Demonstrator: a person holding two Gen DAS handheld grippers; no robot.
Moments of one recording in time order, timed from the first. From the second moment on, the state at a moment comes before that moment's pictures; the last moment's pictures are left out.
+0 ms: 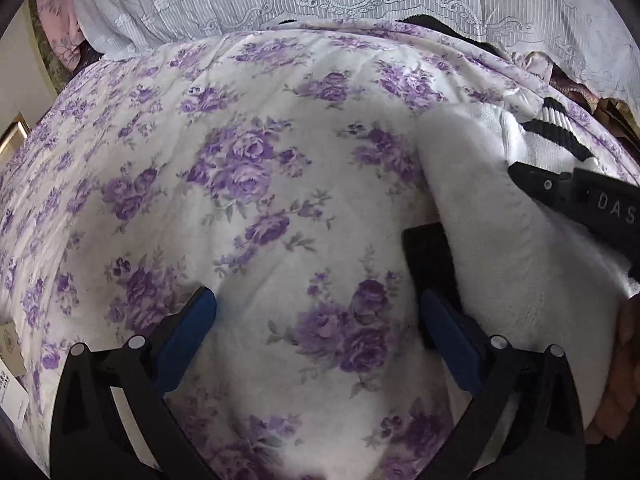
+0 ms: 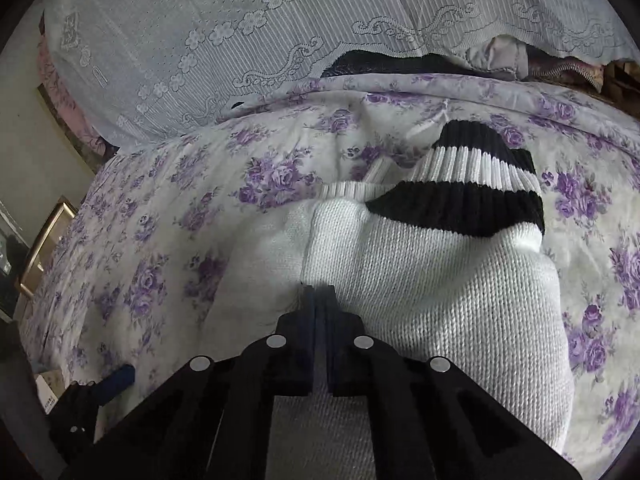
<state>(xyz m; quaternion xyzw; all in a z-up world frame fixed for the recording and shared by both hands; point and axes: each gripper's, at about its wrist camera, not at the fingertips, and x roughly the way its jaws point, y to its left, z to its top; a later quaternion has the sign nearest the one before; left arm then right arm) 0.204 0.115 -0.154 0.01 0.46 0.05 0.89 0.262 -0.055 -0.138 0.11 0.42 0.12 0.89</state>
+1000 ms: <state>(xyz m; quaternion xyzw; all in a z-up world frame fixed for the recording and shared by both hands) 0.182 0.077 -0.138 0.01 0.40 -0.07 0.91 0.258 -0.134 -0.138 0.13 0.40 0.05 0.91</state>
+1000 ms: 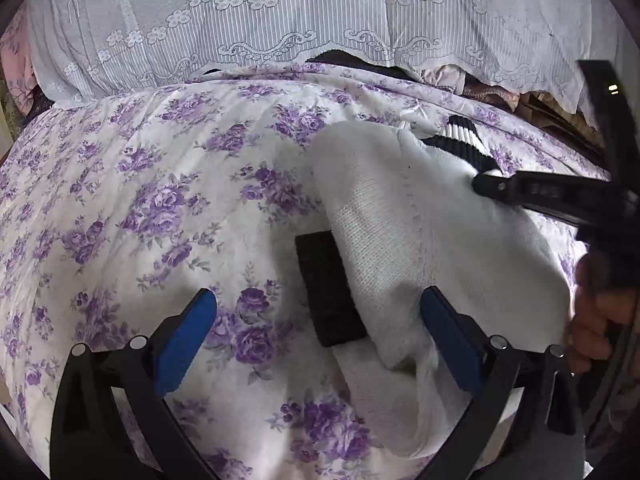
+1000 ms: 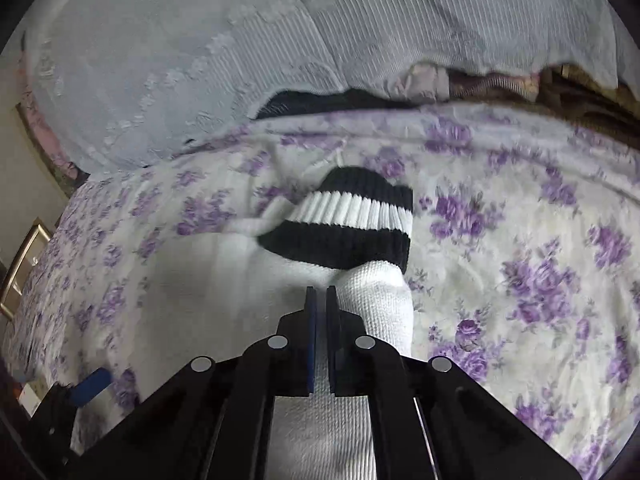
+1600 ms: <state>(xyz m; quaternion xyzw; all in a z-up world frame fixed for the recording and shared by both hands) 0.179 0.076 -0.138 0.02 0.40 -0.07 0.92 0.144 -0.125 -0.138 0.09 0.34 0.10 0.93</state>
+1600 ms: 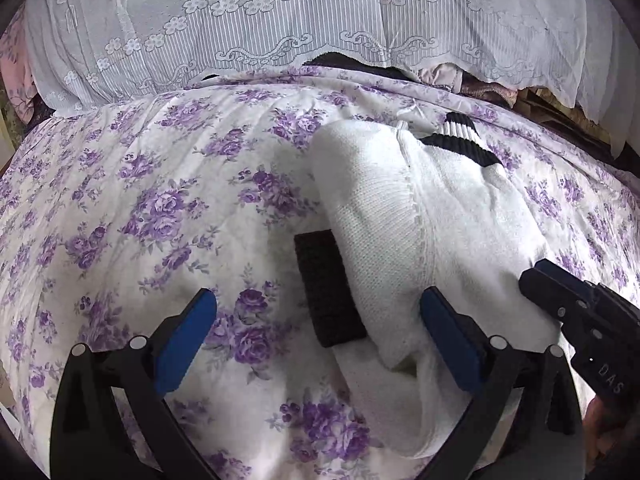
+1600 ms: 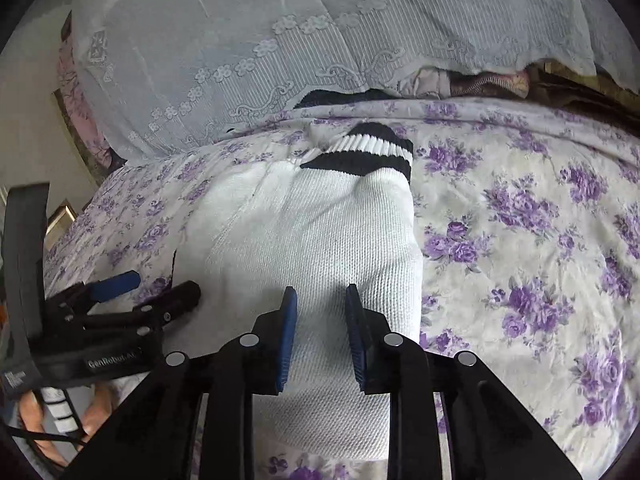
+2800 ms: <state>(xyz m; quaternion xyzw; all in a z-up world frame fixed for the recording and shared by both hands) 0.217 0.068 -0.161 -0.11 0.47 -0.21 0.85 0.166 -0.204 -0.176 0.36 0.35 0.15 0.85</state>
